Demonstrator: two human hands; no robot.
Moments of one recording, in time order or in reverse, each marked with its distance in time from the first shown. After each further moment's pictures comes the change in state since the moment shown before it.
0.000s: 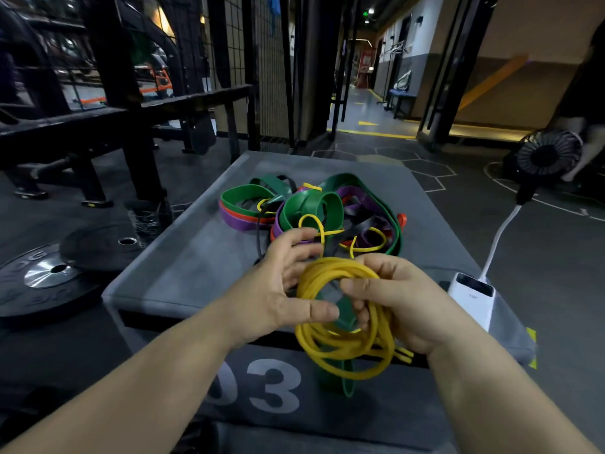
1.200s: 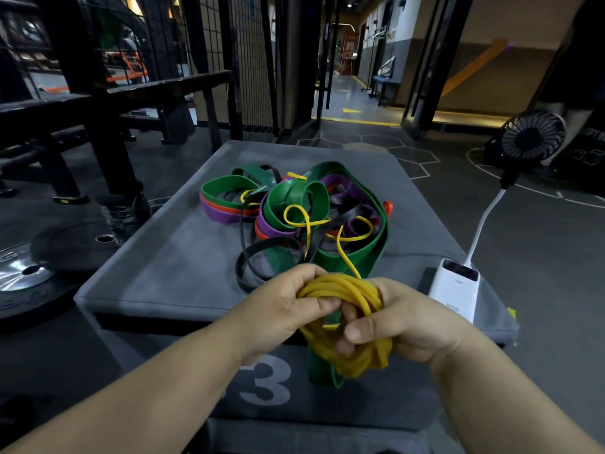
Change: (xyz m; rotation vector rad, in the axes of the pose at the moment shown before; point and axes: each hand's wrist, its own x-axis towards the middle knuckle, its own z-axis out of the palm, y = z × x) left_hand 0.010 -0.020 0.028 -0.055 -0.060 -0.045; right_hand -0.007 0.024 -0.030 -0.035 -0.294 0.118
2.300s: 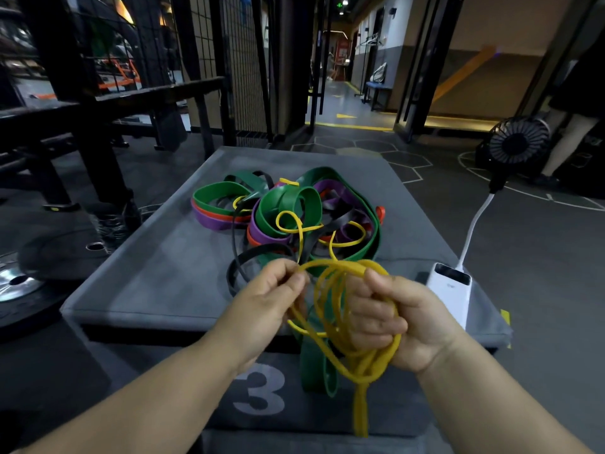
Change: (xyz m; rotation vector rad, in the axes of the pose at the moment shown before) left_hand 0.007 -0.008 0.002 -0.066 0.262 -0.006; right_hand -0.002 0.003 -0.004 0.663 -0.090 -0.048
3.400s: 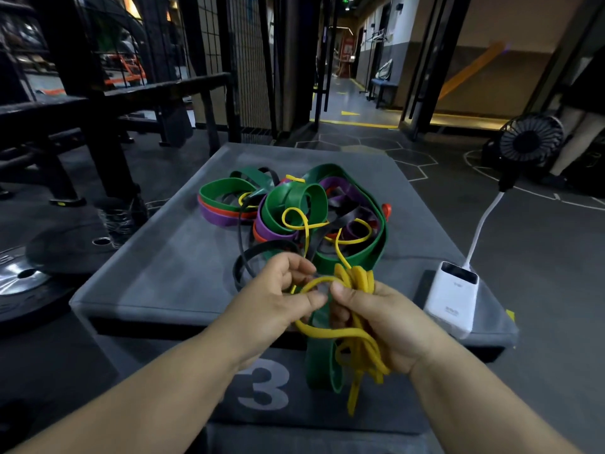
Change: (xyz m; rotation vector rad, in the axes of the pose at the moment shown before) left_hand -0.006 0.009 -0.005 0.084 -0.047 -0.077; right_hand 0.015 0.021 0.012 -0.502 0.488 -0.046
